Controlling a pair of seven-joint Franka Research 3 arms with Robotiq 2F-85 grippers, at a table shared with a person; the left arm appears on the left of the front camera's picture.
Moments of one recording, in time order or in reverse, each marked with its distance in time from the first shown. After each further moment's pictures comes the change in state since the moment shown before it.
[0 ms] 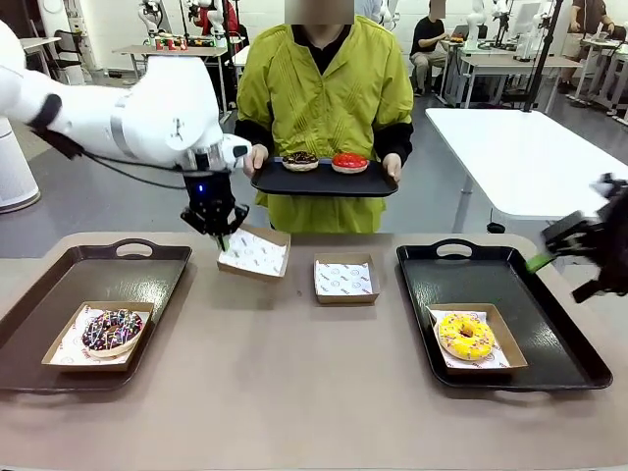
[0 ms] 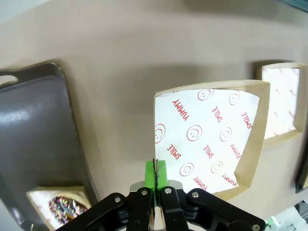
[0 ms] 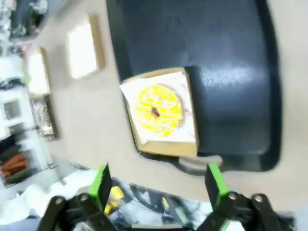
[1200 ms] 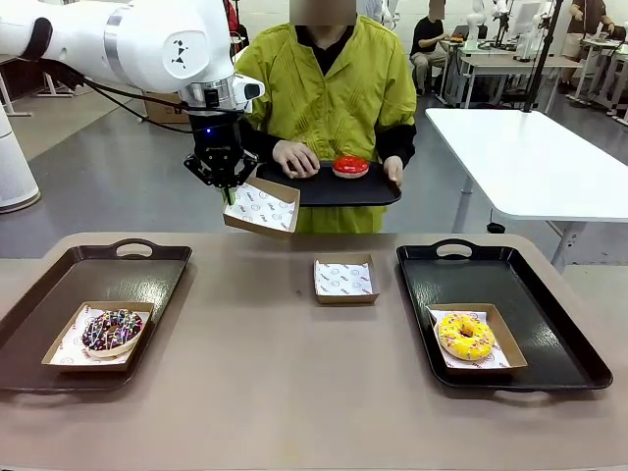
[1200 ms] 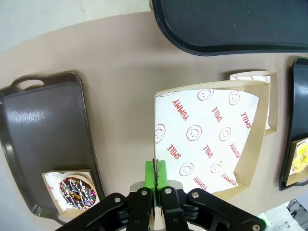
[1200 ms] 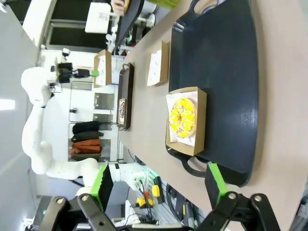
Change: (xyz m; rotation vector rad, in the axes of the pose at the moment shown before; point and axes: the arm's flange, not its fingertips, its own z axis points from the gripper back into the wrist) left arm 0.005 -0.033 0.082 0.044 -0.054 0.007; right arm 0.002 -0.169 0.051 0.534 -0.111 0.117
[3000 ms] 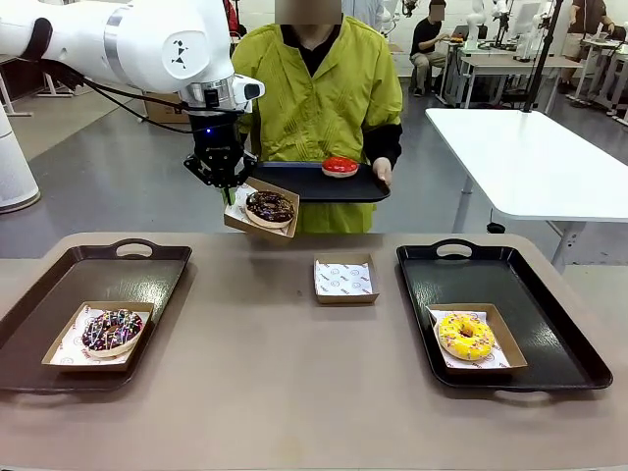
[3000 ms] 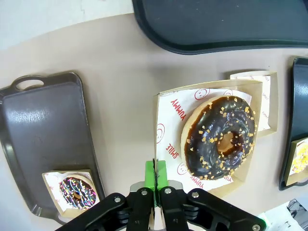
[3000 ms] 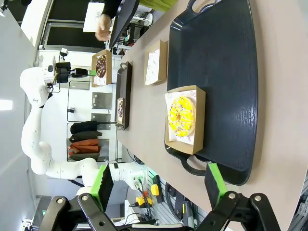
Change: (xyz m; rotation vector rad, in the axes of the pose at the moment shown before) left arm 0.000 0.000 0.000 0.000 0.000 0.000; right arm 0.000 0.002 0.000 -0.010 0.004 -0.004
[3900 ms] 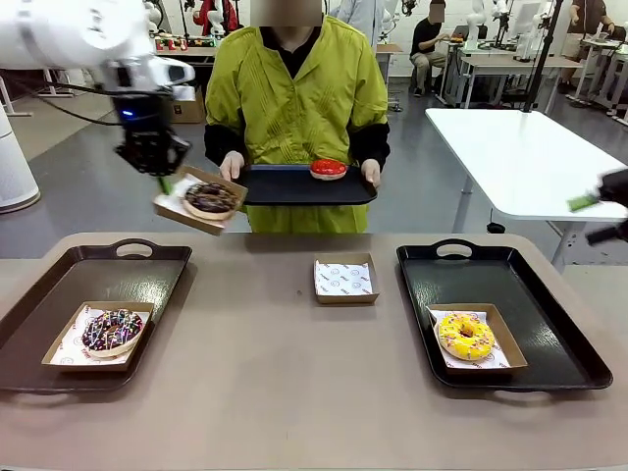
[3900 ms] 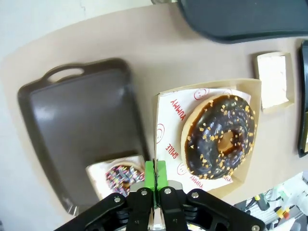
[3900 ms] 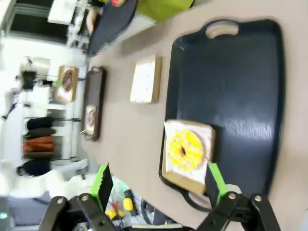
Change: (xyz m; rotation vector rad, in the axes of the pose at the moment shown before) left arm -0.009 0.126 0.033 -0.045 0.038 -0.087; right arm 0.069 0.130 -0.096 -0.284 0.024 0.145
